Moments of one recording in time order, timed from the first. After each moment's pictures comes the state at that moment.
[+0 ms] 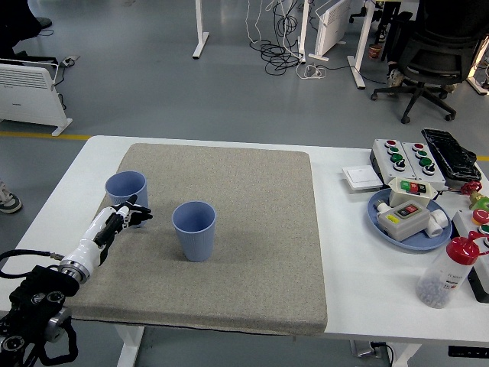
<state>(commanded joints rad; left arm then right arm) -0.44 0.22 -1.23 -0.86 1.15 -0.09 -0.23 0.20 -0.18 0.21 0.25 -0.19 -0.24 -0.28</state>
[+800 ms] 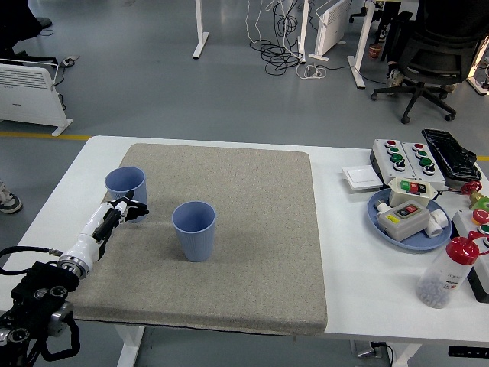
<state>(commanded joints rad) -0.45 0.23 -1.23 -0.85 1.15 -0.06 -0.26 0.20 -0.18 0.21 0.25 -0.19 -0.24 -0.28</state>
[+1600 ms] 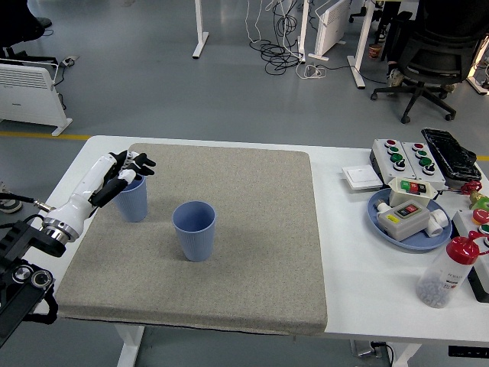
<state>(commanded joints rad) -0.44 0.38 -1.24 -1.31 1.56 -0.08 -0.08 0.18 -0.18 0.22 0.25 -0.19 -0.24 -0.28</state>
